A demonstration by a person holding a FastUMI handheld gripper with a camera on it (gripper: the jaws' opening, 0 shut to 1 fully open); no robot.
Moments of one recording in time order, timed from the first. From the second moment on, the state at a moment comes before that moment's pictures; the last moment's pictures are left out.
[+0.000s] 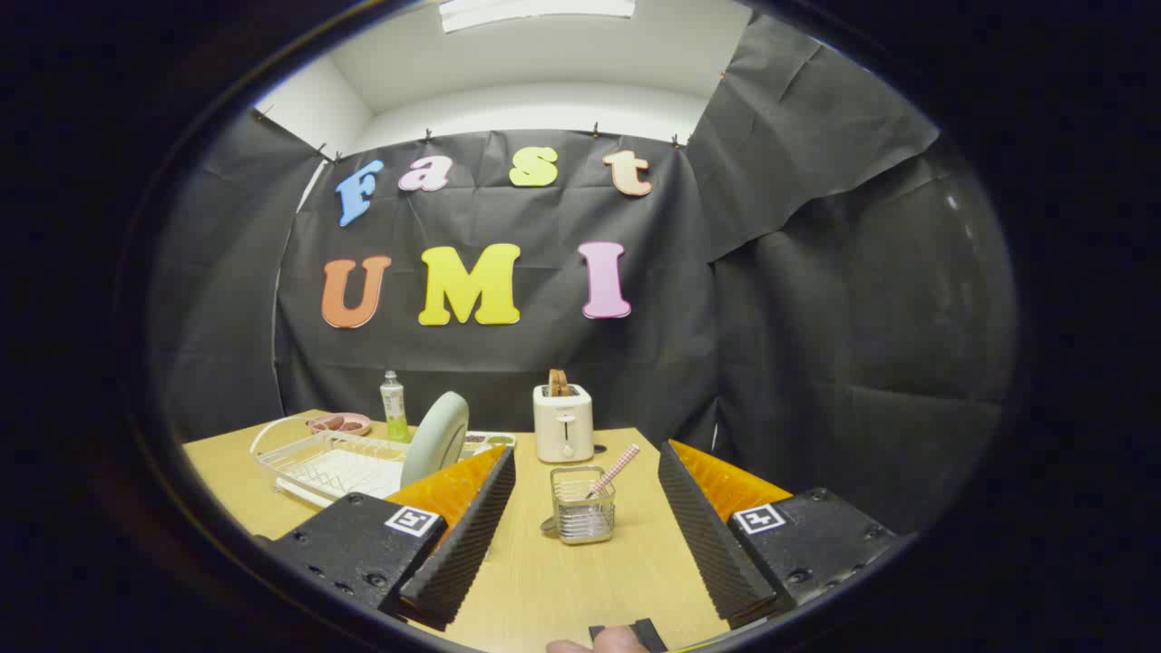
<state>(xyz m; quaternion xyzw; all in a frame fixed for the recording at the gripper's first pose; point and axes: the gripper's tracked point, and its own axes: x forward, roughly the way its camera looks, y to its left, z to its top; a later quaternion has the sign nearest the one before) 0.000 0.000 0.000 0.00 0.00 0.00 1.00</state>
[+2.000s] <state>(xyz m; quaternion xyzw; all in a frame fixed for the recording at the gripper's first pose) 0.109 0.135 0.065 -0.04 0.10 0.10 0.99</state>
